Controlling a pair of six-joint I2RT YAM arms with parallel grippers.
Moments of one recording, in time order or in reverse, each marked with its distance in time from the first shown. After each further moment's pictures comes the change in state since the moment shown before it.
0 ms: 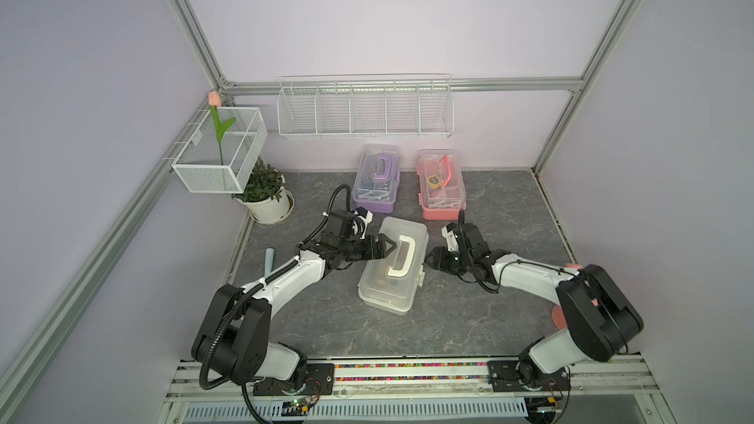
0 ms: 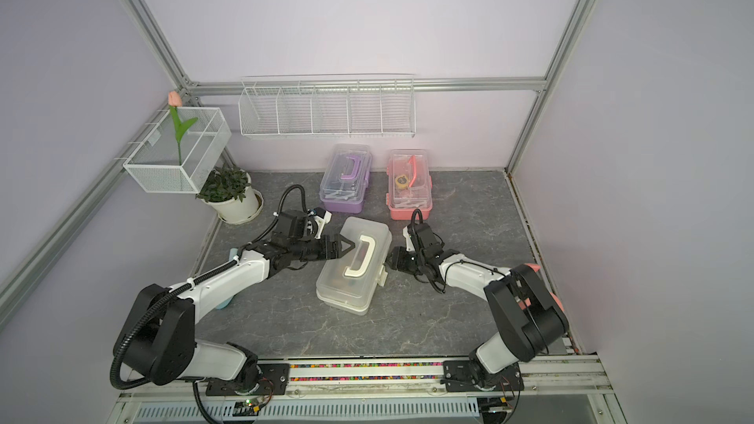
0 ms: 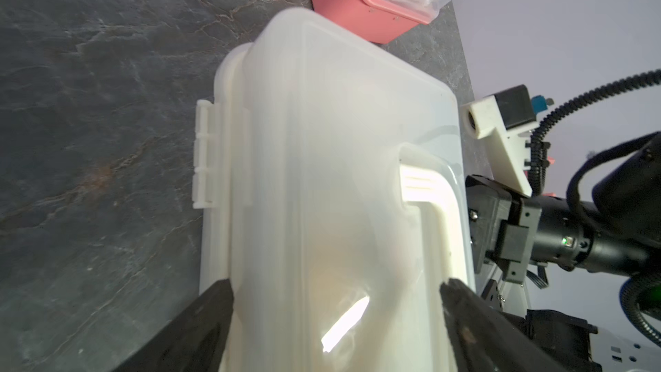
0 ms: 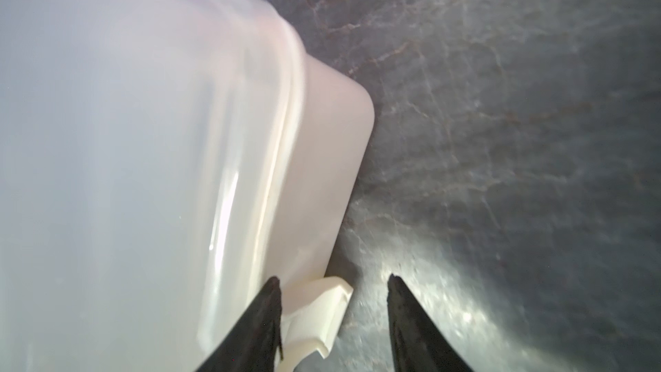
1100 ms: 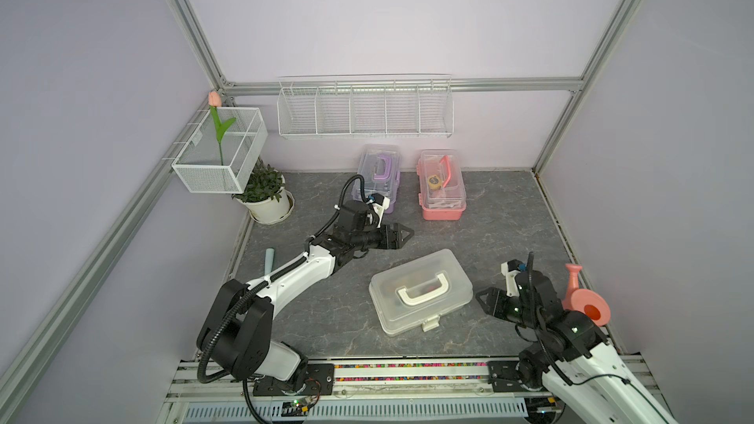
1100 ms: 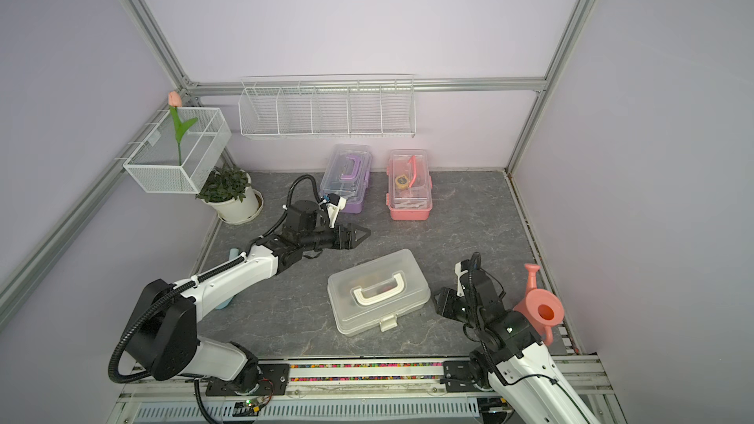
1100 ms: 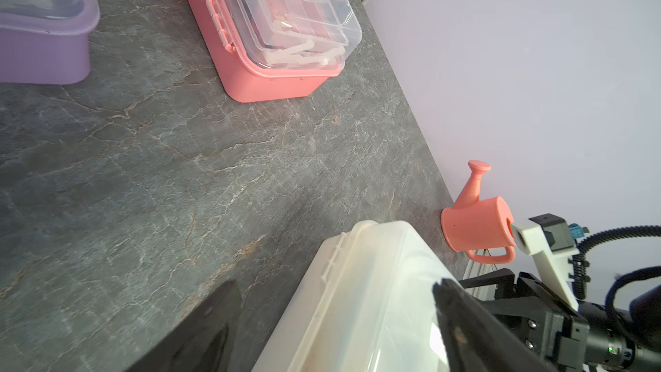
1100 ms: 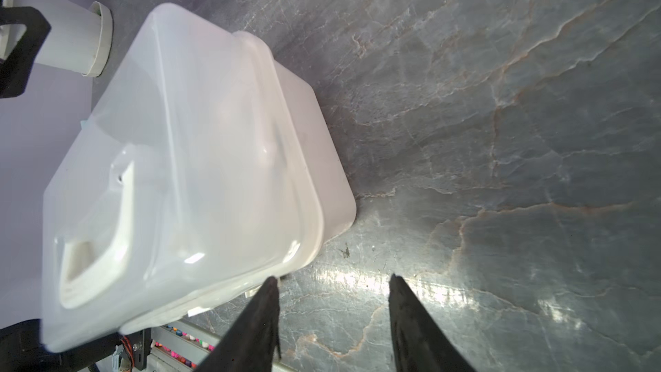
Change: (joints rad) left arm -0.109 0.050 0.117 0.147 -0.005 -0.017; right arm -0.059 -1.078 -0.311 -0.780 0.202 0.023
